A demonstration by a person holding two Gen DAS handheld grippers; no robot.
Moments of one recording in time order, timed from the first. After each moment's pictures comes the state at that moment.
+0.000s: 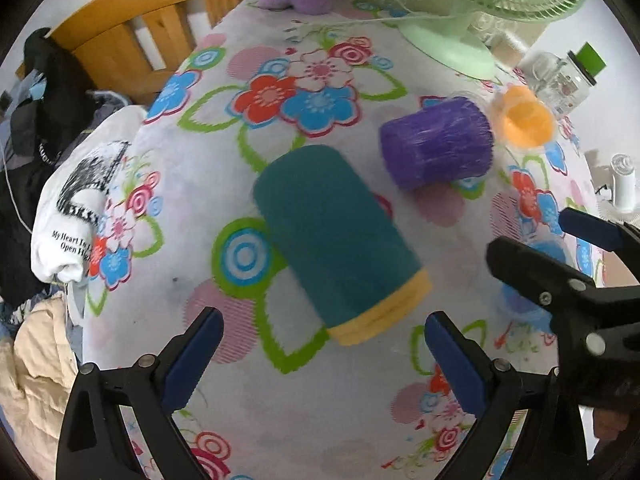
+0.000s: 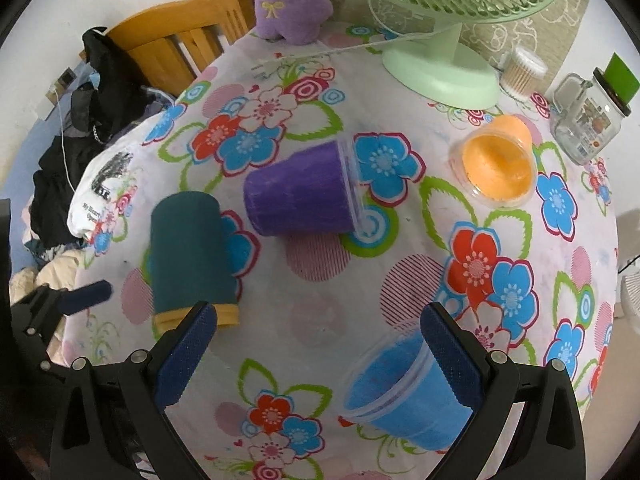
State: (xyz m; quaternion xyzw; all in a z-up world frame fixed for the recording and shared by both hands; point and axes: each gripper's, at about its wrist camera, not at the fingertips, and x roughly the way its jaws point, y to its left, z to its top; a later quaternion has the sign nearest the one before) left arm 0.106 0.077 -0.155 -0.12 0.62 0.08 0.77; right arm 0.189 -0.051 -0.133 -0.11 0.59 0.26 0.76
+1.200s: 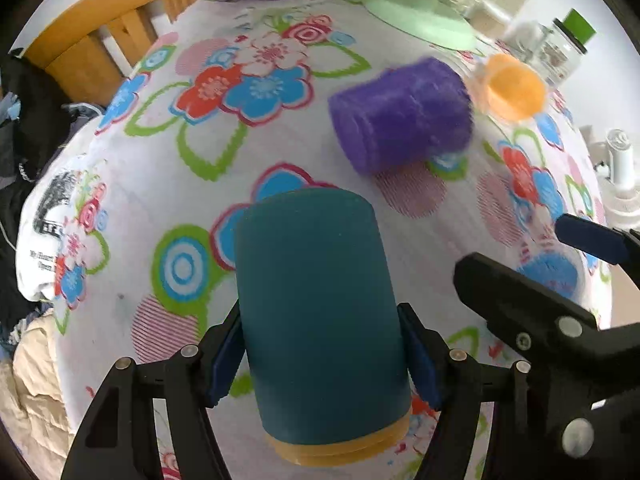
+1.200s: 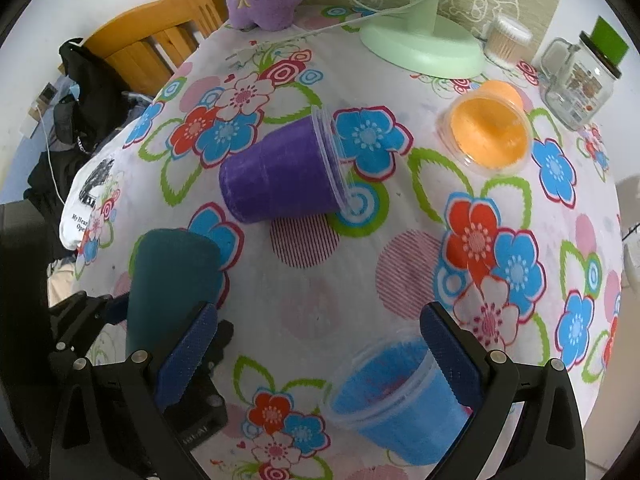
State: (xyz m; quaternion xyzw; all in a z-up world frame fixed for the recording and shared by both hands) left arm 0.120 0.047 -0.184 -0.10 0.63 0.04 0.77; right arm 0.183 -0.062 -0.151 -0.09 0.61 0.23 0.75
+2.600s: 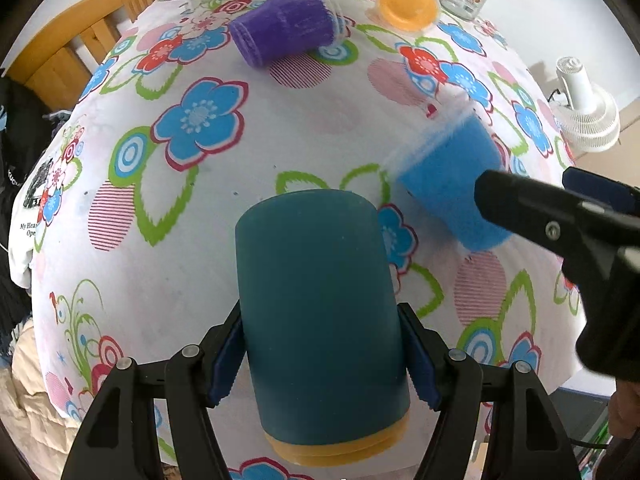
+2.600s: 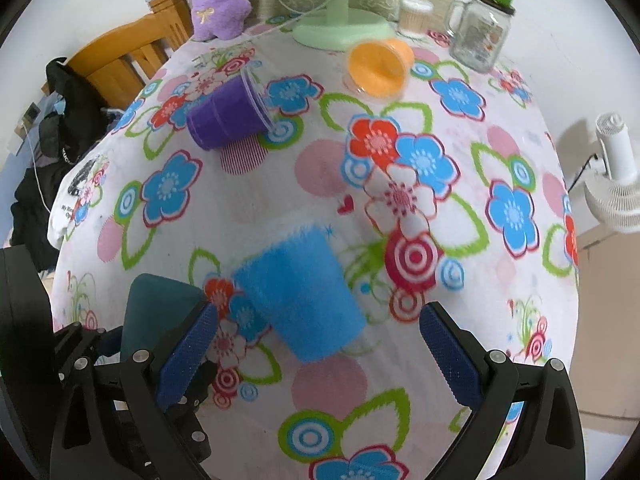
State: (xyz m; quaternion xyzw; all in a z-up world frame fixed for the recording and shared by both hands) left arm 0.034 -0.029 -0.180 -0.06 0.64 -0.01 0.77; right arm 0.098 -0.149 -0.135 -0.06 0.60 0.16 0.78
